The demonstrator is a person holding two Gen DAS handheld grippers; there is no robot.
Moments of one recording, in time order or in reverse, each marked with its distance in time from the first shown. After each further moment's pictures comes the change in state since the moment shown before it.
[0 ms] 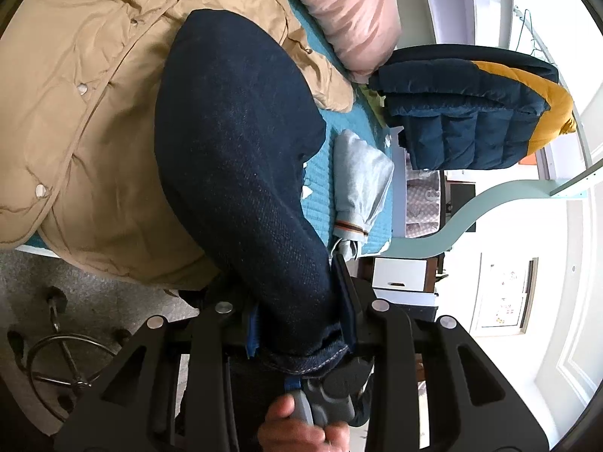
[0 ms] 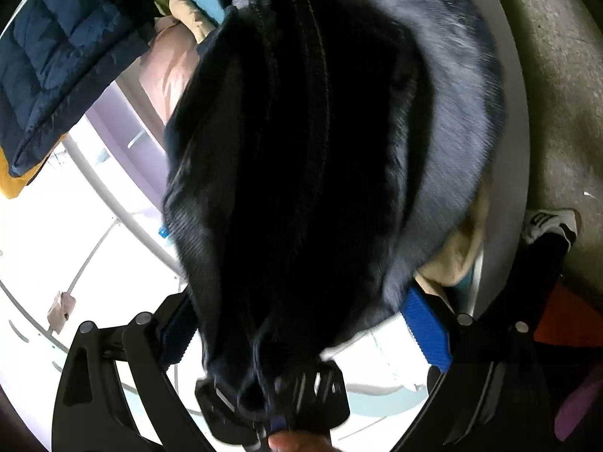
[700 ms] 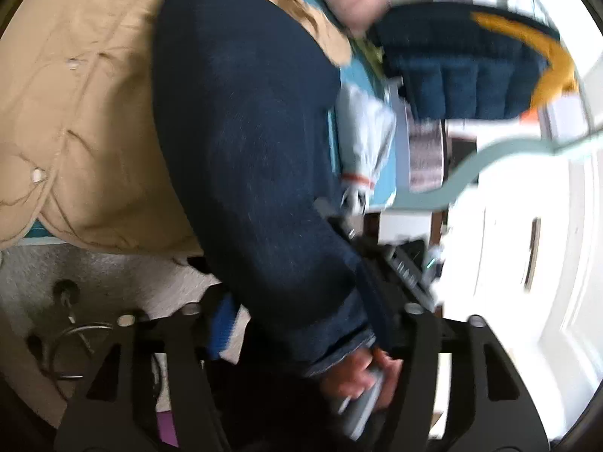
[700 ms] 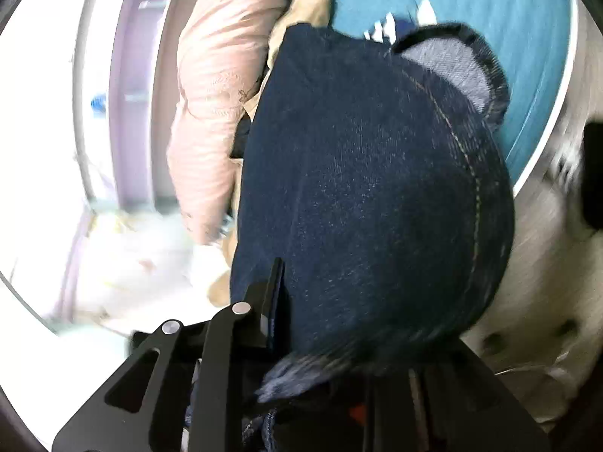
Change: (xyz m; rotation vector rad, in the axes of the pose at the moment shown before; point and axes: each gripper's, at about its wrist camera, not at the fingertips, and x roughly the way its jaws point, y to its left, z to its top) left arm 0.015 0.002 -0.010 0.107 0.213 0.009; right arm 0.003 0.127 0.006 -0.743 0.052 -0.516
